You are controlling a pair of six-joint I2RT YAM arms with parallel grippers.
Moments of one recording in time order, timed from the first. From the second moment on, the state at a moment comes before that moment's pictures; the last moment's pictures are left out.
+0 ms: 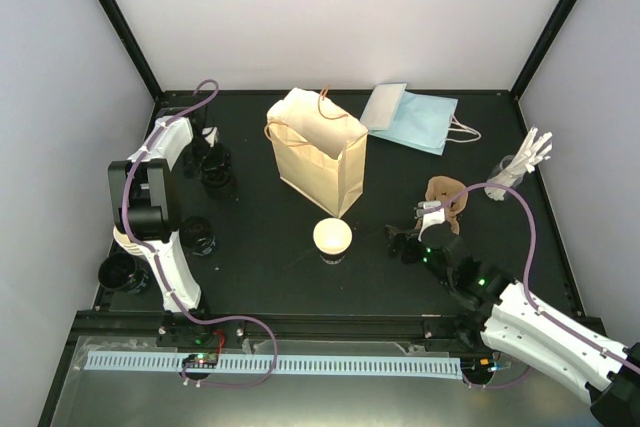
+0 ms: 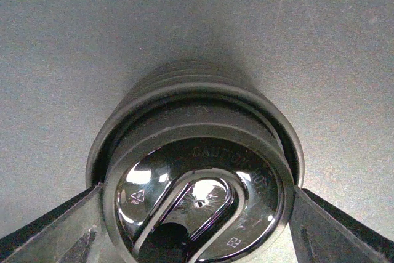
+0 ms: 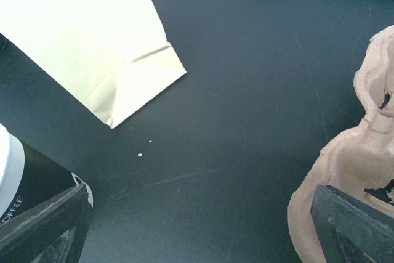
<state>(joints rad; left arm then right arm) 0.07 1.96 1.56 -1.03 0.06 -0.11 0.80 0.61 0.34 -0.31 0.33 0.50</state>
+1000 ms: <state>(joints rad) 0.06 1.96 1.56 -1.05 -0.01 -0.11 0.80 0.63 0.34 -0.31 0.33 0.50</state>
